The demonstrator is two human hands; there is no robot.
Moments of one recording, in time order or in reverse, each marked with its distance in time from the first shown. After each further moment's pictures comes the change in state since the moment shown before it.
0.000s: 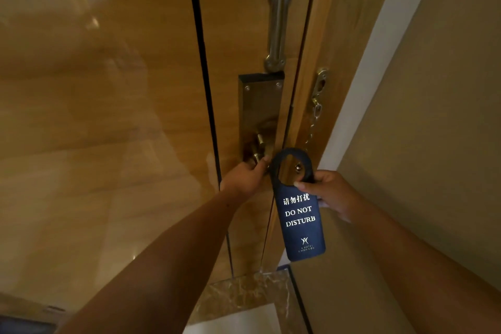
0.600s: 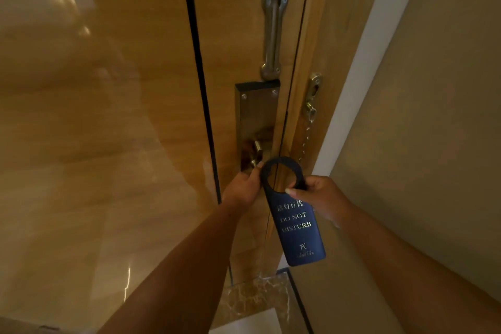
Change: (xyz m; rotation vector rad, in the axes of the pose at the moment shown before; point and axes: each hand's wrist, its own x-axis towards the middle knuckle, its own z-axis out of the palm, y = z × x) left_hand -0.005 -0.002 0.008 -0.178 -0.034 -0.064; right_hand -0.008 0.005 0.016 -0.162 0.103 -0.135
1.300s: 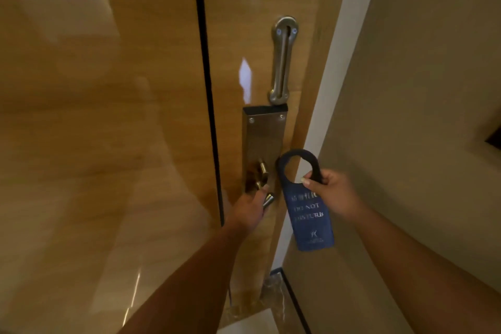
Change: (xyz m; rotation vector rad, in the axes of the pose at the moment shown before) left_hand -0.092 -0.012 0.009 0.058 -0.171 0.033; right_hand -0.065 -0.012 -0.014 -0.043 0.260 -0.101
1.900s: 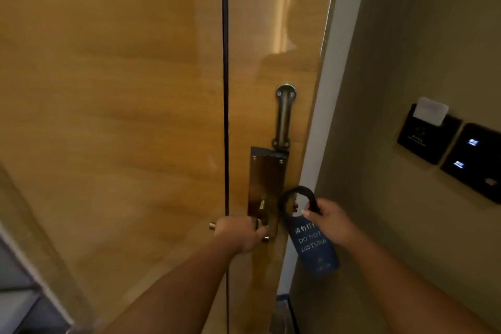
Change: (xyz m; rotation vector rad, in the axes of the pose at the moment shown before) left_hand -0.190 0.003 0.020 0.949 0.167 0.088; right_hand -0.161 -0.032 -0.050 -0.231 -0.323 -0.066
